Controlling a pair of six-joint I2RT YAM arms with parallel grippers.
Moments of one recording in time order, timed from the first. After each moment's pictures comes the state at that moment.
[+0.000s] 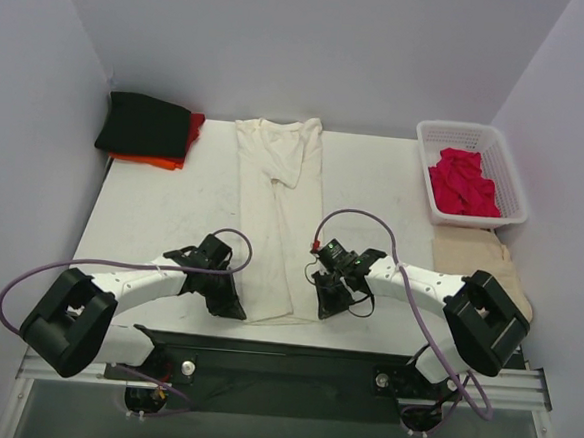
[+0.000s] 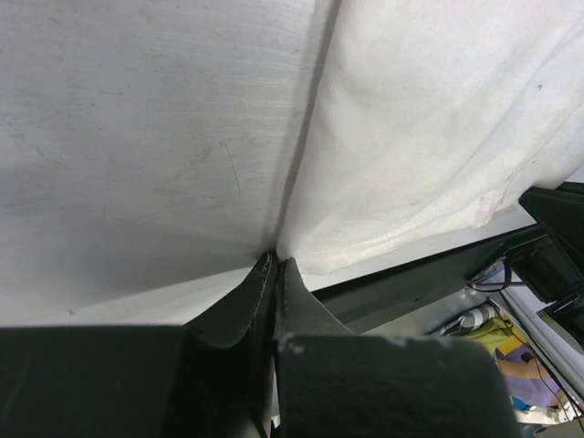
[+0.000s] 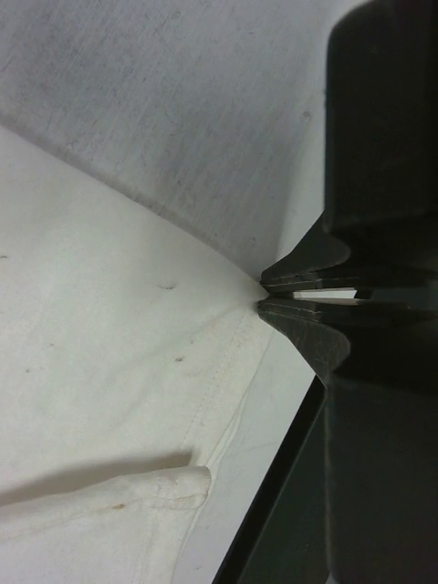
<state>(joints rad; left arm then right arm) -0.59 1.31 0.52 -0.45 0.35 -0.99 0.81 1.49 0.73 -0.53 -0.15 0.47</state>
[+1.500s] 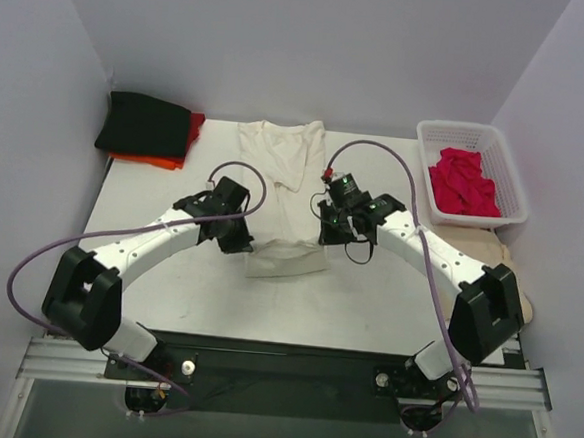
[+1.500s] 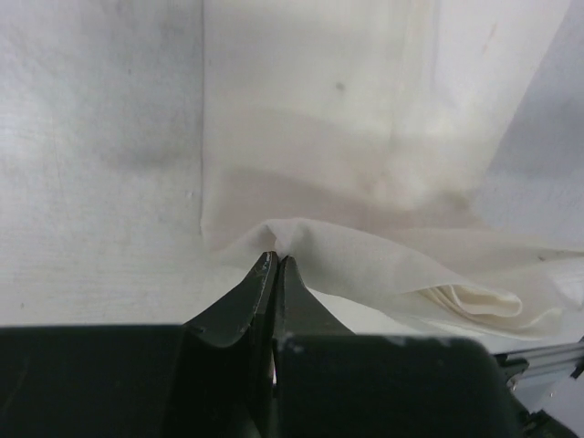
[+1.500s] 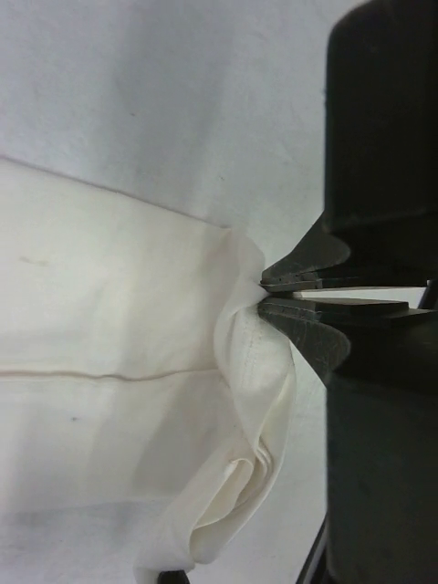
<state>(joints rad) -0.56 1.45 1.02 -0.64 -0.01 -0.91 0.65 1.53 1.18 -0.66 0.02 0.40</state>
